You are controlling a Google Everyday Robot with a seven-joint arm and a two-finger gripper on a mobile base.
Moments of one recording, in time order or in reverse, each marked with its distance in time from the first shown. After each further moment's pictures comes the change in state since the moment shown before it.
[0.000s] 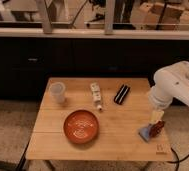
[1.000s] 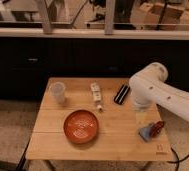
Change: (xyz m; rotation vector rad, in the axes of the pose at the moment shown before) arm -0.081 0.009 0.009 0.010 0.071 -0.113
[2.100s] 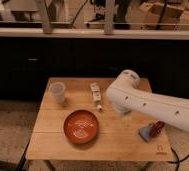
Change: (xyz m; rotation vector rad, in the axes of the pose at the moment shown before) arm -0.066 0.002 0.015 0.021 0.031 -0.313
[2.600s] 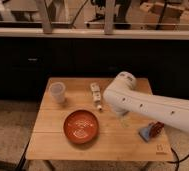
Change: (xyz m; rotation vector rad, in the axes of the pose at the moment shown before) arm -0.014 -0.004 0.010 0.002 -0.005 -0.126
